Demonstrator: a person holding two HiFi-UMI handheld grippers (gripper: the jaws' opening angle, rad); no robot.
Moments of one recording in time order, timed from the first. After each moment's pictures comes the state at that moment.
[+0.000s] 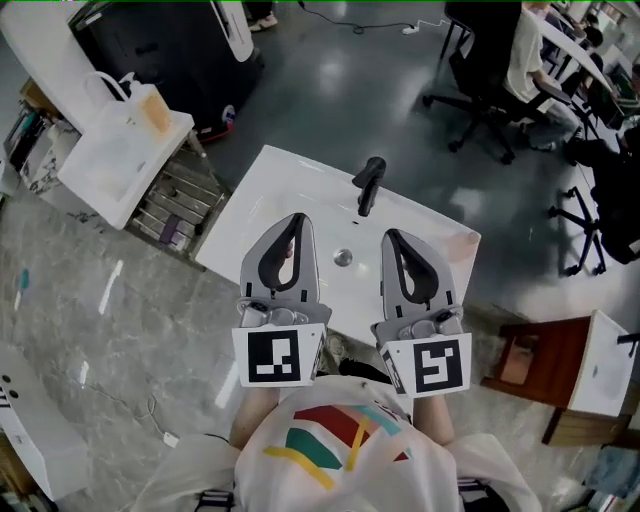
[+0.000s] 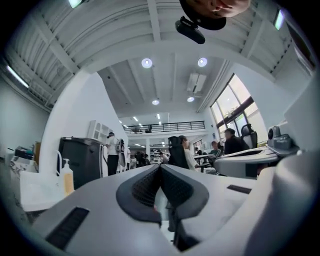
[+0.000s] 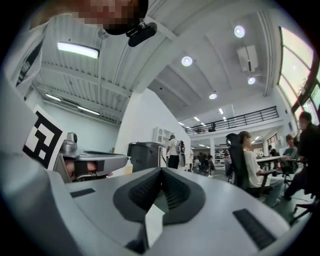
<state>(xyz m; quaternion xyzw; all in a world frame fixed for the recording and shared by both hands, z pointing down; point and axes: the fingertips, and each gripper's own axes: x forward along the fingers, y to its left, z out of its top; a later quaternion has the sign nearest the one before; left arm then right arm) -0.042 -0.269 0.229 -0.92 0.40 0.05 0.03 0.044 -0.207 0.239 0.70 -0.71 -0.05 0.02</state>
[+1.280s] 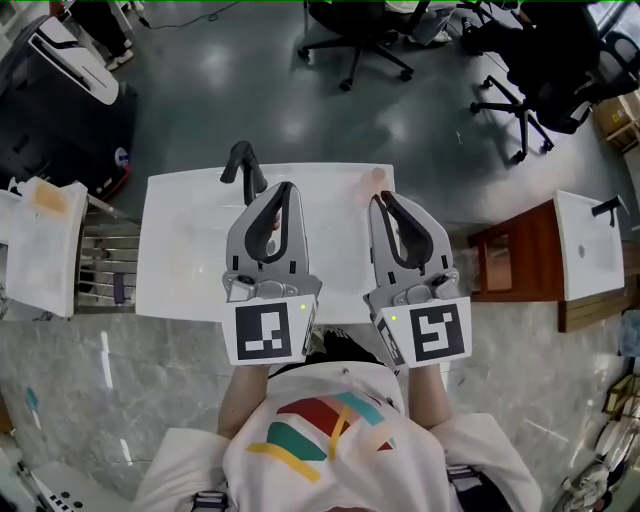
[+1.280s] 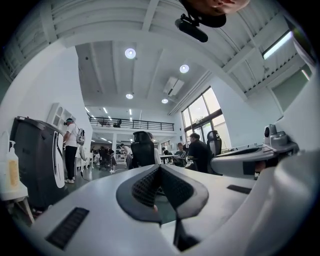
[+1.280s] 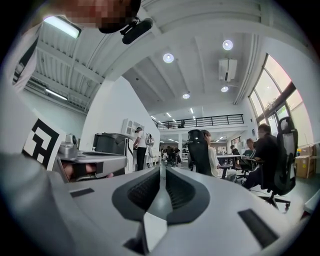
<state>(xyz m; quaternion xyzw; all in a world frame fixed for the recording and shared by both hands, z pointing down) 0.134 -0.203 0.248 -0.98 0.20 0.04 0.02 0.188 -0.117 0.256 0.83 -0.56 -0.02 0.04</state>
